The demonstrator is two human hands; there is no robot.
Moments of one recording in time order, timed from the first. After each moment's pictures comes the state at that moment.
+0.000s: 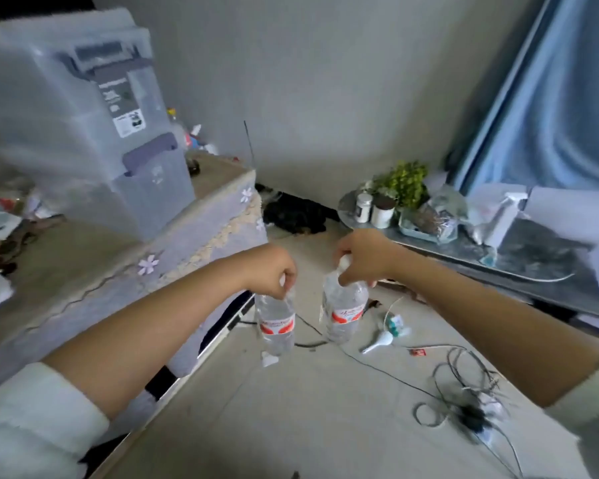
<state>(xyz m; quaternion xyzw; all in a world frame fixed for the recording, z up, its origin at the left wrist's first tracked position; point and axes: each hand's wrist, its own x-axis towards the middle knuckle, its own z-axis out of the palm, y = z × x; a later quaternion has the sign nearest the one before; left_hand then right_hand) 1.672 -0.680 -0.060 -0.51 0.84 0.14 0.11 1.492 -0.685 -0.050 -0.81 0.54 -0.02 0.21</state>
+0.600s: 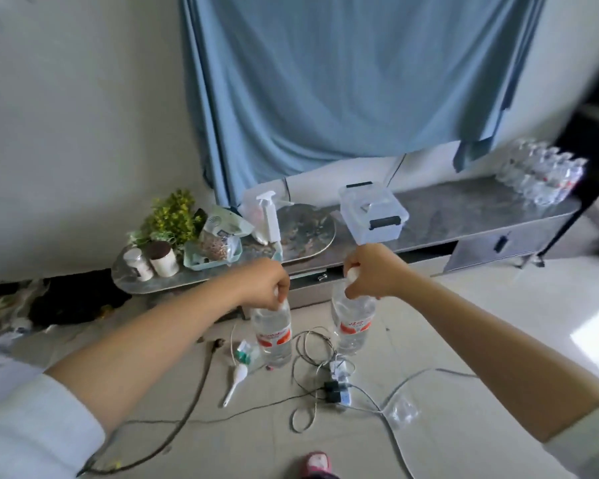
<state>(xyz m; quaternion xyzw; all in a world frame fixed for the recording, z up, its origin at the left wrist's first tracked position) 1.232 -0.739 -0.081 -0.23 0.96 0.09 0.16 1.084 -0.613 -0.074 -0.52 0.82 -0.12 0.21</state>
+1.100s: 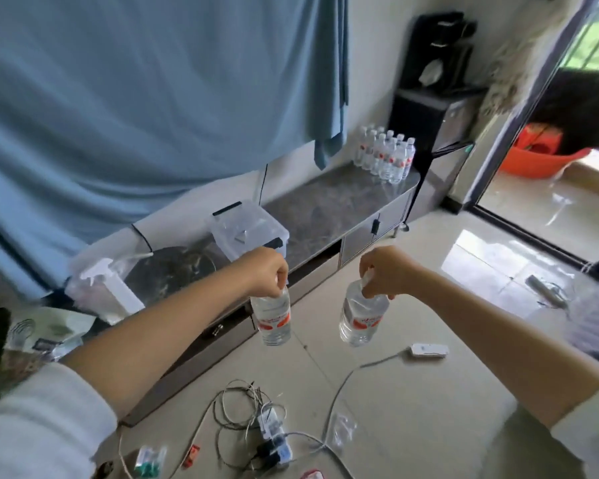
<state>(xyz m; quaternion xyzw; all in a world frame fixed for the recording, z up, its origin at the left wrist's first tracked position) 0.915 -0.753 -0.091 -0.05 0.98 0.10 0.15 0.830 -0.559 -0.091 -0.26 0.93 -0.10 0.22</state>
